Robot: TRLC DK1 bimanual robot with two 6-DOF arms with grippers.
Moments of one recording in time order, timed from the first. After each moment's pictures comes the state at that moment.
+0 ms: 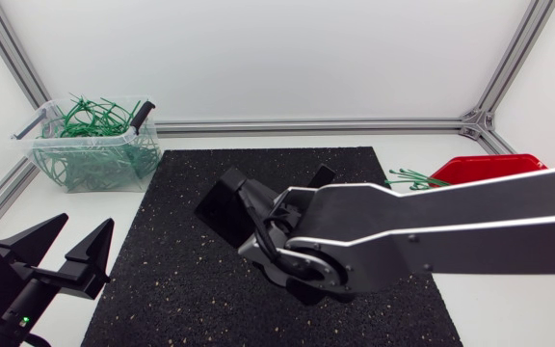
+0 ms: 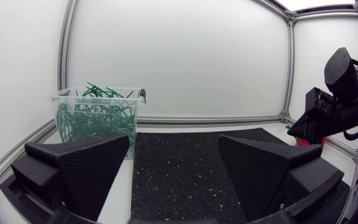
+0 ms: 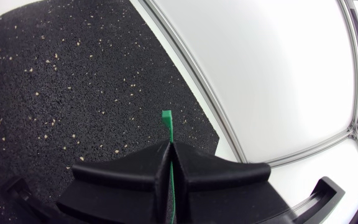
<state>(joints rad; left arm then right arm) -0.08 0.09 0.02 0.01 0.12 -0.08 1.06 1.74 1.04 -0.33 0.92 -0.14</state>
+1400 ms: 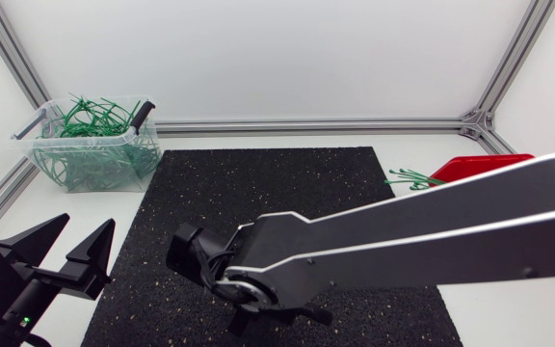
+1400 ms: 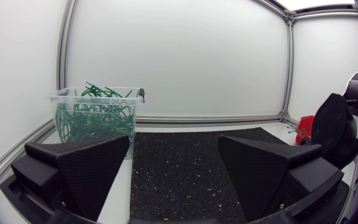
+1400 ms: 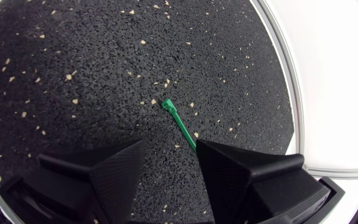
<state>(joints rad) -0.08 0.09 0.02 0.01 0.12 -0.08 1.12 1.94 1.16 -0.59 0.50 0.05</state>
